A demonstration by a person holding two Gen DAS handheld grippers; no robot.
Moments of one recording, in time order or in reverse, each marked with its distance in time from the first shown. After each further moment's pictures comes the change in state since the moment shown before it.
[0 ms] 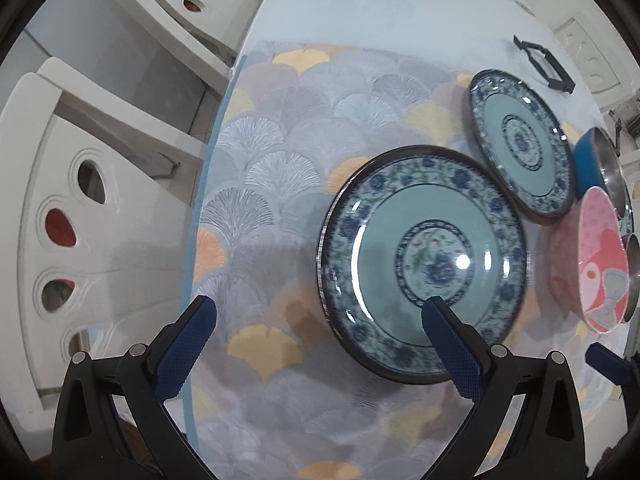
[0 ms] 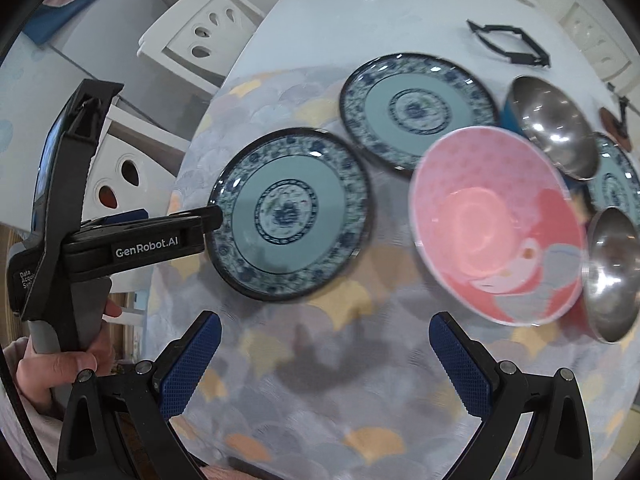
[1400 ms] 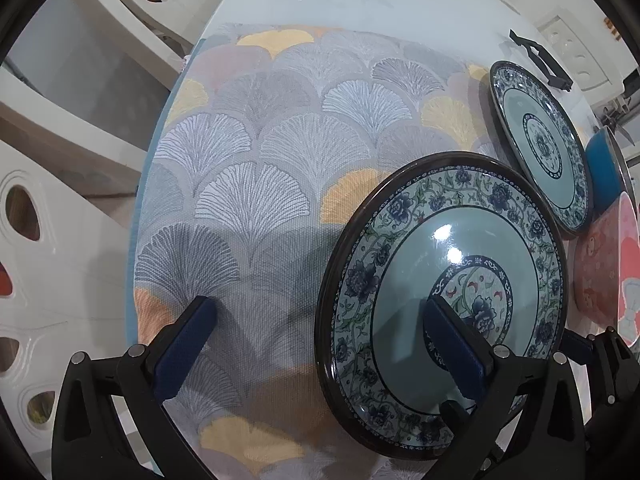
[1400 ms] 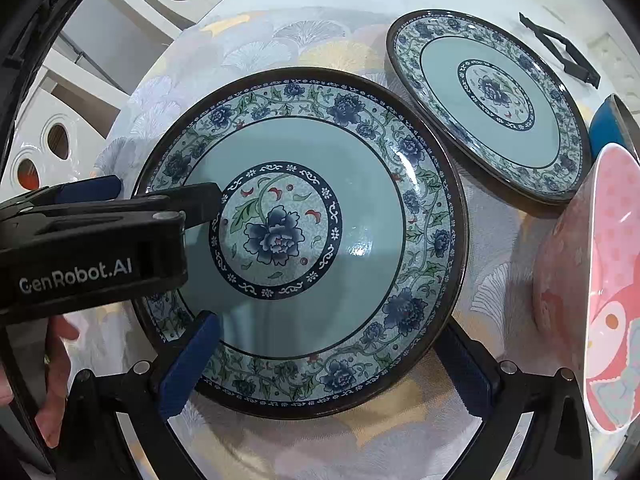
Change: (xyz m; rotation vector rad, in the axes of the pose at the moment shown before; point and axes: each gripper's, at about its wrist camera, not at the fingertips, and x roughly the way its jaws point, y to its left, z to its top) left arm 0.056 0.009 0.018 0.042 -0.049 -0.108; right arm 0.102 0.034 0.040 -0.087 0.032 -0.173
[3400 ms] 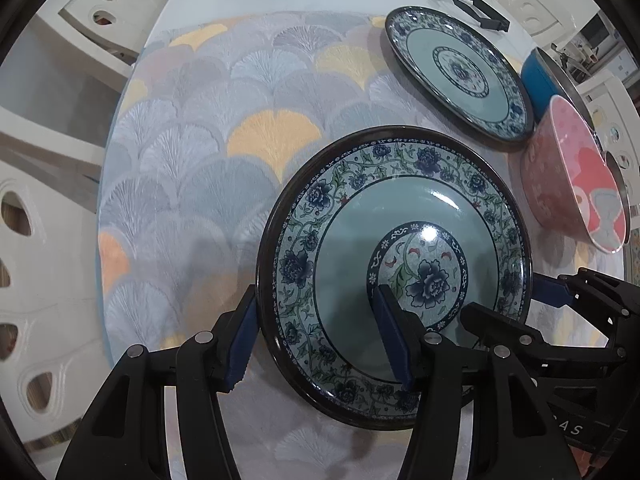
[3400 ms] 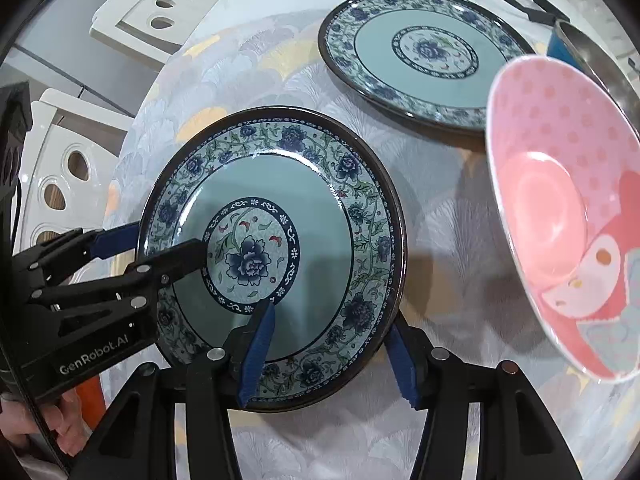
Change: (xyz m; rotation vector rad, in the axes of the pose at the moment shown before) left arm -0.008 -0.067 -0.021 0.165 0.045 -0.046; right arm -0.033 -0.051 -0.035 0.126 0.016 0.120
